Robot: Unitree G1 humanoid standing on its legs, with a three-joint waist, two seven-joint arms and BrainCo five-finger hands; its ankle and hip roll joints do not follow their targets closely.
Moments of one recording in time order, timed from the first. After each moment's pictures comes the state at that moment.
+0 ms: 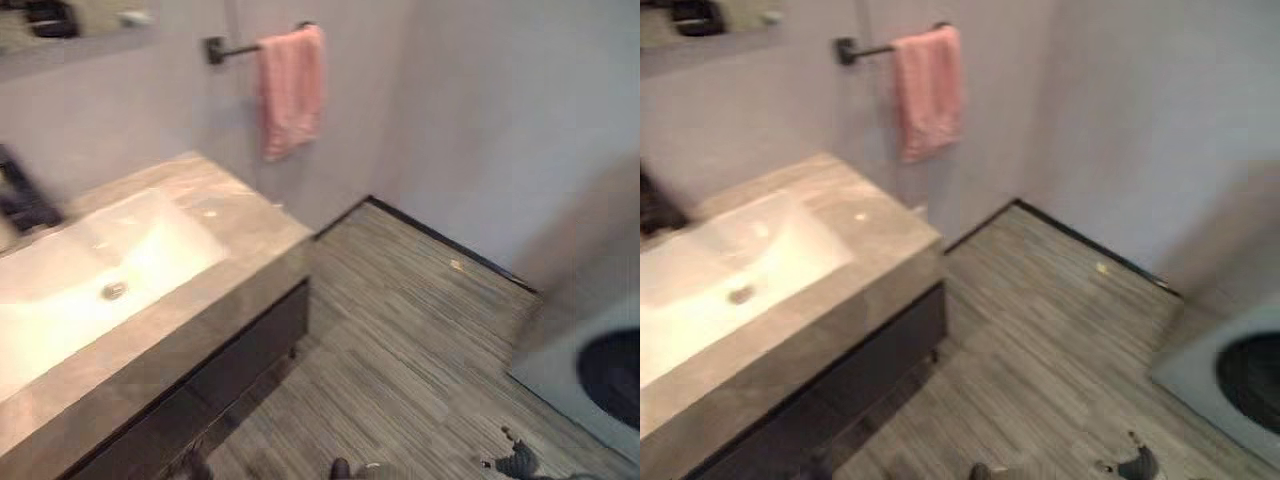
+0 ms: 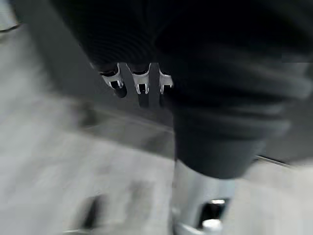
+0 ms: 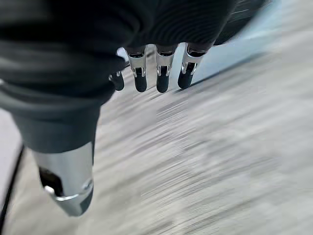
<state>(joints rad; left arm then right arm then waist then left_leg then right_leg) -0.01 0.31 -0.27 1.11 0.19 -0.08 0.18 0.25 -0.43 0.17 0.82 -0.03 -0.09 -0.17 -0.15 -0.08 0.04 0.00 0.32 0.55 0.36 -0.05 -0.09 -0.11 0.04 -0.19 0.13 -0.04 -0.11</state>
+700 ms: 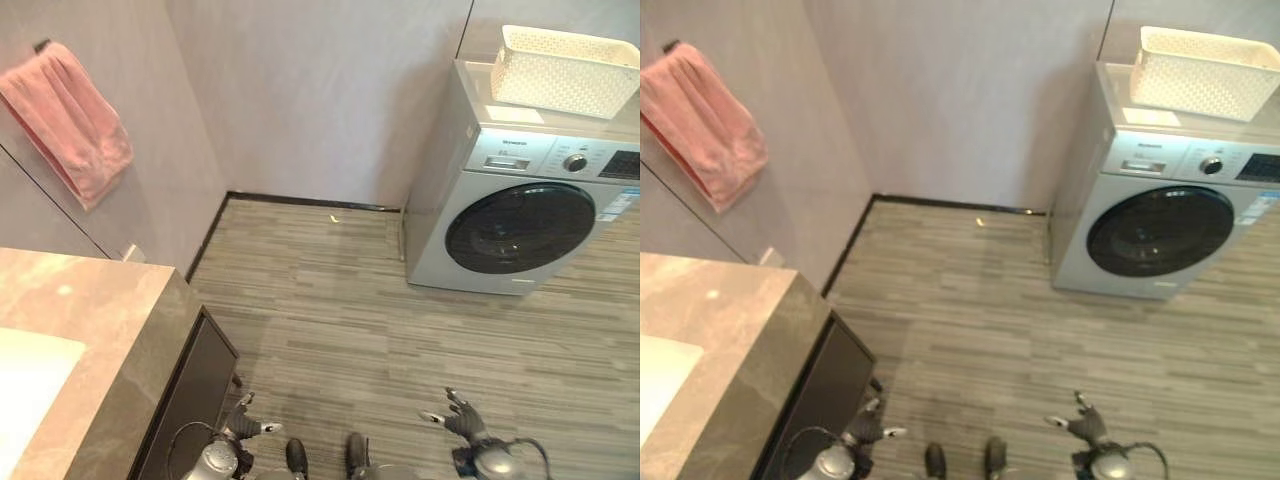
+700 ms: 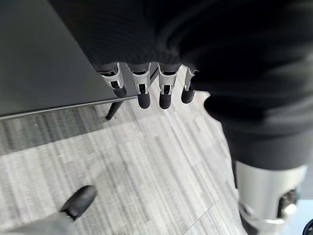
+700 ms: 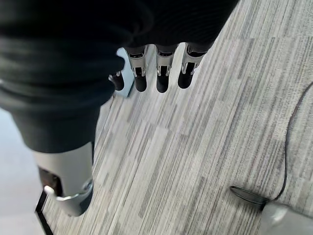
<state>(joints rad) -0.02 0.24 -0.32 0.98 0.07 -0.13 0.15 0.06 -0.35 0.28 0.81 0.14 -0.15 -0.11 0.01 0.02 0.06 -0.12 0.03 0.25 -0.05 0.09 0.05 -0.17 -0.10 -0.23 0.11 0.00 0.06</state>
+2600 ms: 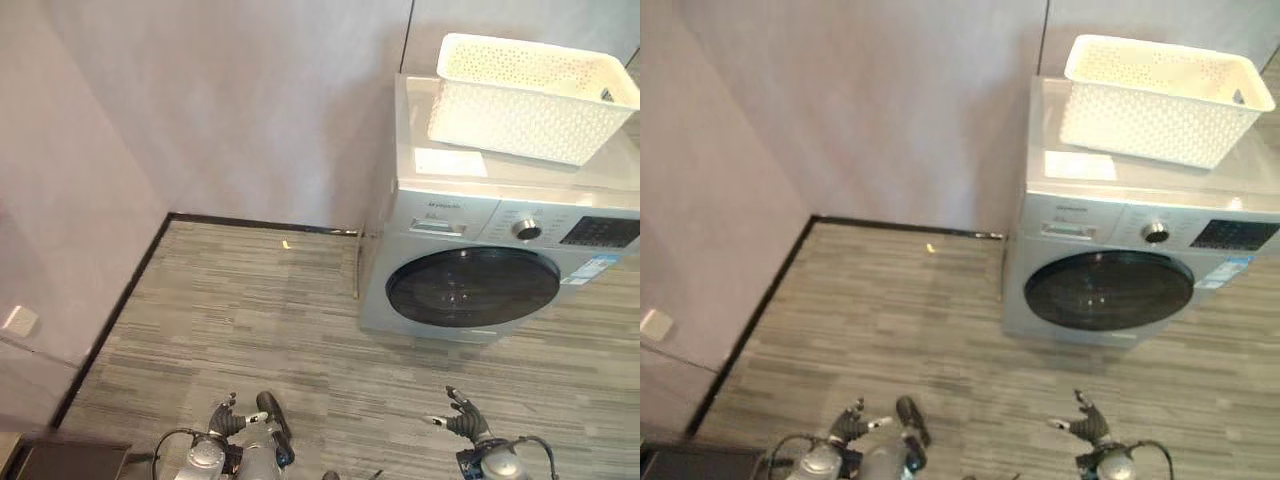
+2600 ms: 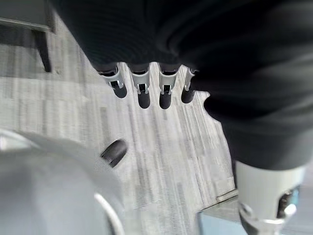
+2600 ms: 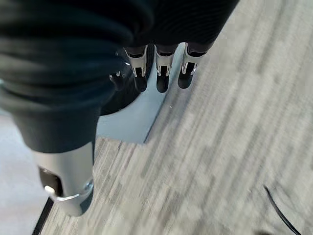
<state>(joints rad) -0.04 0.24 -0.24 1.00 -0.11 -0.12 0.13 0.13 -0.40 0.24 0.70 0.10 -0.11 -0.09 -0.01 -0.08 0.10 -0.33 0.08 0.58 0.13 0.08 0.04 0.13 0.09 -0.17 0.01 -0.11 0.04</state>
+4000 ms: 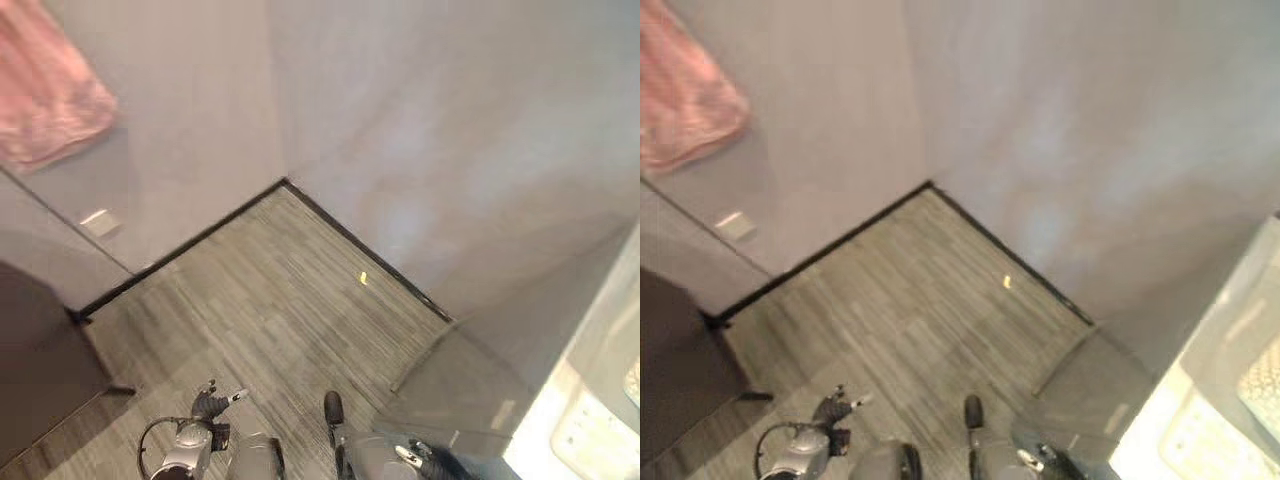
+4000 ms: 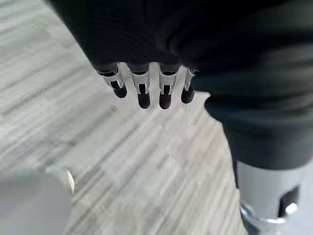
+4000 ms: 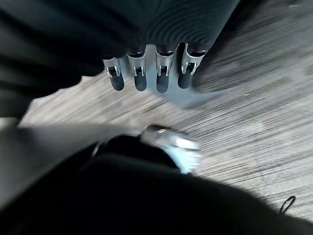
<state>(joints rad) -0.11 0.23 -0.14 1.12 -0.24 -0.13 0.13 0.23 -0.35 0.38 0.75 0.10 -0.12 0.01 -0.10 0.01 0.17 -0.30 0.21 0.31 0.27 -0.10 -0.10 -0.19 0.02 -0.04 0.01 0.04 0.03</state>
